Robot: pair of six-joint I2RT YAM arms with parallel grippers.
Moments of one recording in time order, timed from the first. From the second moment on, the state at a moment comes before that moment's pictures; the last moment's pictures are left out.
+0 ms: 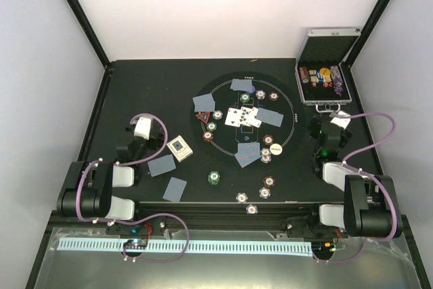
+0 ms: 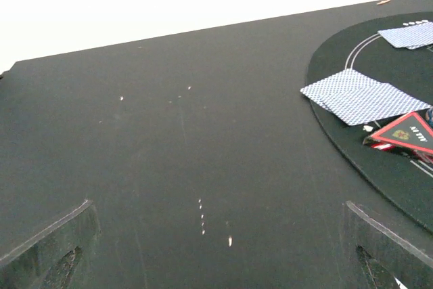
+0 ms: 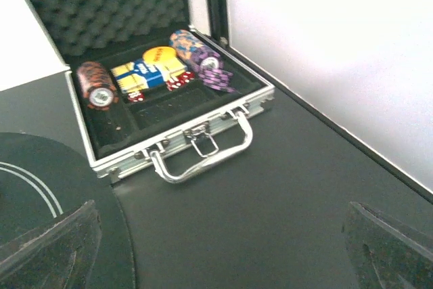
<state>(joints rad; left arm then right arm) 0.03 1.39 0.20 0.95 0.23 0.12 -0.01 1.27 0.32 0.61 0.45 0.26</state>
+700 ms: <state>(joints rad) -0.01 1.39 0.29 0.92 0.05 0.07 0.02 1.41 0.26 1.00 0.16 0.03</state>
